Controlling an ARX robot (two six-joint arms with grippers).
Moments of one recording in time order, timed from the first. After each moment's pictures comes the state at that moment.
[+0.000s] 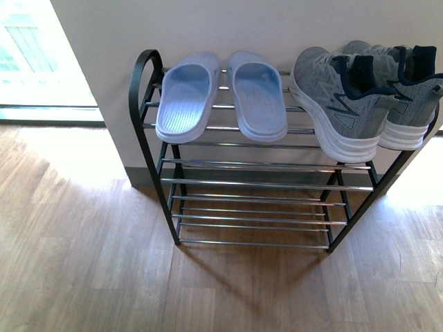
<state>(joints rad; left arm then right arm) 0.00 0.38 0.05 0.33 0.00 -0.01 0.00 0.00 0.02 0.00 0.00 0.00</state>
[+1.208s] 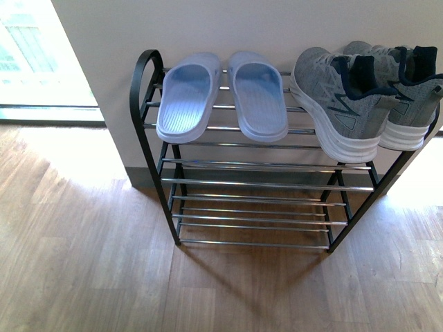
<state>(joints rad) 0.00 0.02 0.01 0.00 0.00 -0.01 0.00 0.00 0.02 0.00 0.00 0.00</state>
